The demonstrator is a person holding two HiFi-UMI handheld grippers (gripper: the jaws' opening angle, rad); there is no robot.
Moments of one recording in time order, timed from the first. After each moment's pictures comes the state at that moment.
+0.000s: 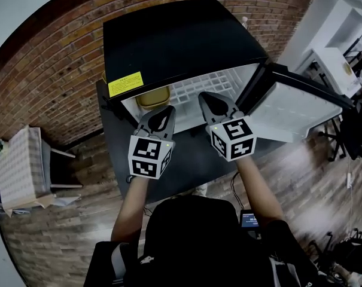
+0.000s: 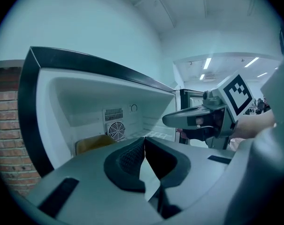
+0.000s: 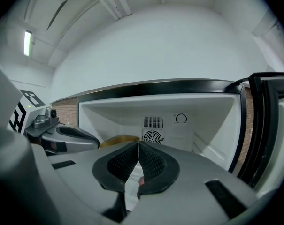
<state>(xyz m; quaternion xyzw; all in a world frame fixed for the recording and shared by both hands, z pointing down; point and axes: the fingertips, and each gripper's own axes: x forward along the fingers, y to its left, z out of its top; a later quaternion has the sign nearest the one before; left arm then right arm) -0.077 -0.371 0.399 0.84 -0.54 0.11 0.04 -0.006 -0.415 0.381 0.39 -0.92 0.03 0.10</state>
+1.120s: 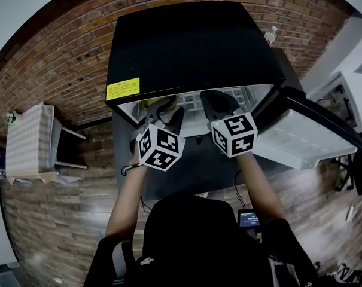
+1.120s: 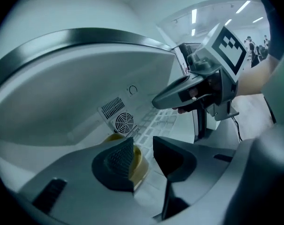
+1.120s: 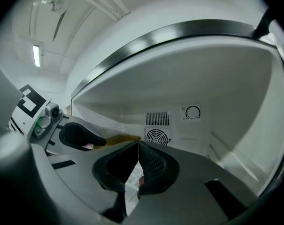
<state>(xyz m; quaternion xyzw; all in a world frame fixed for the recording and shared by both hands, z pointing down) -0.075 -0.425 0.441 0.76 -0.55 0.34 -0.04 -0.024 -0.474 0.401 0.29 -0.95 0.04 0.10</state>
